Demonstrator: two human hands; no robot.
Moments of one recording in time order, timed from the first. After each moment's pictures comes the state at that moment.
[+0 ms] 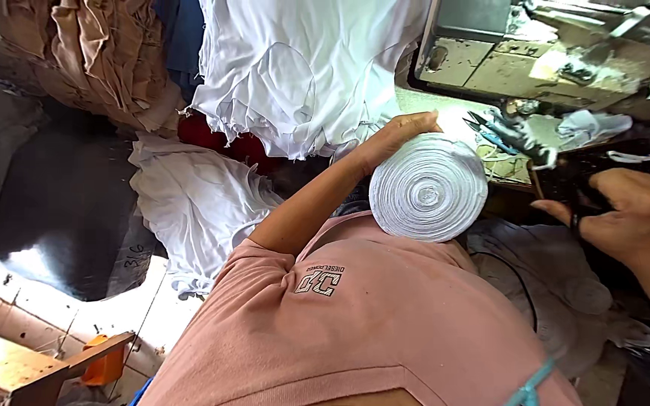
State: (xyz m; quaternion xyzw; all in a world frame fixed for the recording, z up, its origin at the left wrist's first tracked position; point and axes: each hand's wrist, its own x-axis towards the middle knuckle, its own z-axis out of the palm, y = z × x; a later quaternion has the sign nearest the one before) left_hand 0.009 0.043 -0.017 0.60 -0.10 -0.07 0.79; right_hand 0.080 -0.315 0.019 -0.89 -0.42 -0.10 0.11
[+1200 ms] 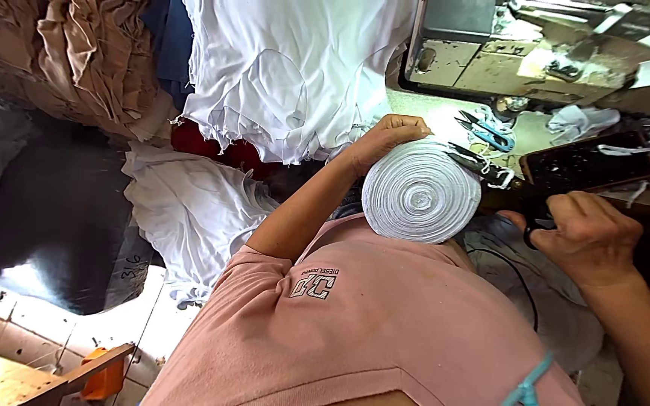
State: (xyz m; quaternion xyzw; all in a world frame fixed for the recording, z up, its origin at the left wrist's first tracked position) left_hand 0.009 0.046 -0.012 0.57 -0.09 -0.10 0.81; right_hand 0.036 -0.303 -0.007 -0.88 -0.42 -0.22 0.07
